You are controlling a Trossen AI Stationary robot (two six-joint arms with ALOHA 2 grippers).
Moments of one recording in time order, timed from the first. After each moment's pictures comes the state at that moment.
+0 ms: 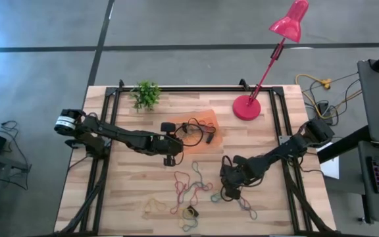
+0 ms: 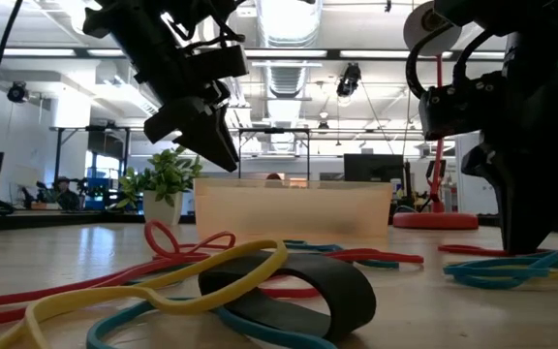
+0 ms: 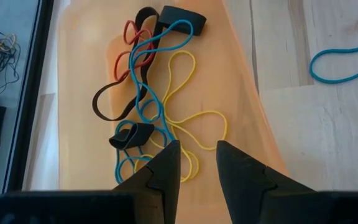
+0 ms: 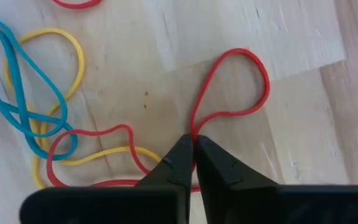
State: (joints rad) left arm -0.14 1.56 0.96 -0.32 -0.47 0.11; right arm 0.49 1.80 0.91 -0.53 0.06 0.81
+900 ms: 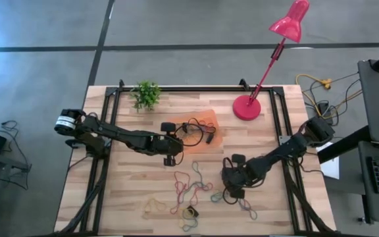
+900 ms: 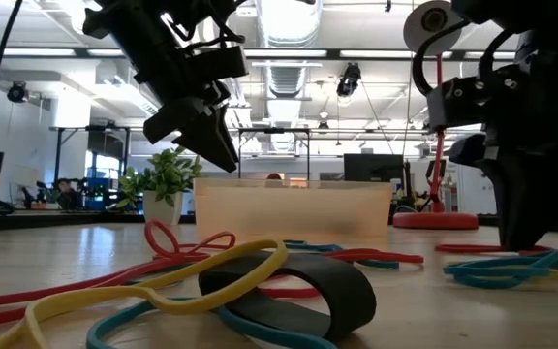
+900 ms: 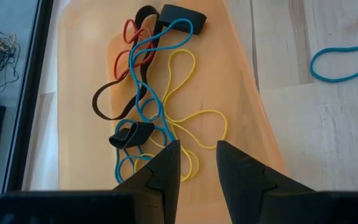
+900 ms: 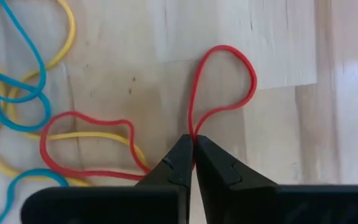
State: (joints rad) left arm -0.14 1.56 0.95 -0.32 -0.47 0.11; right arm 0.49 1.72 0.91 -0.57 0.18 0.62
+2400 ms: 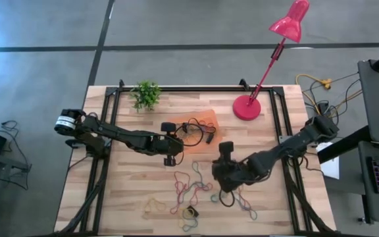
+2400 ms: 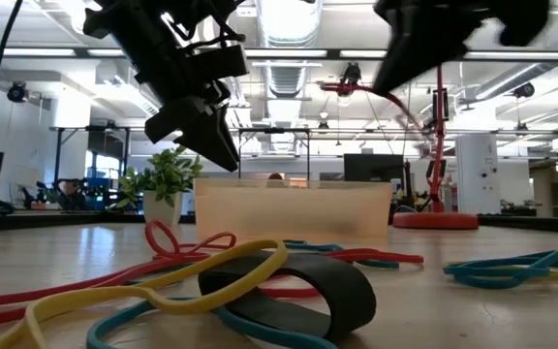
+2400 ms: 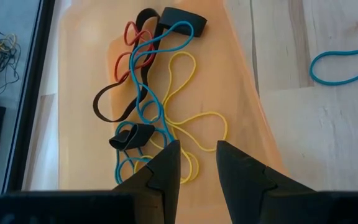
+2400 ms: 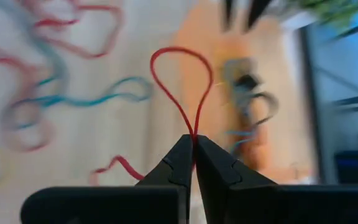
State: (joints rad) left arm -0.14 1.56 0.95 -0.31 -0.47 0.11; right arm 0.48 1.65 1.24 -0.73 0.65 0.17
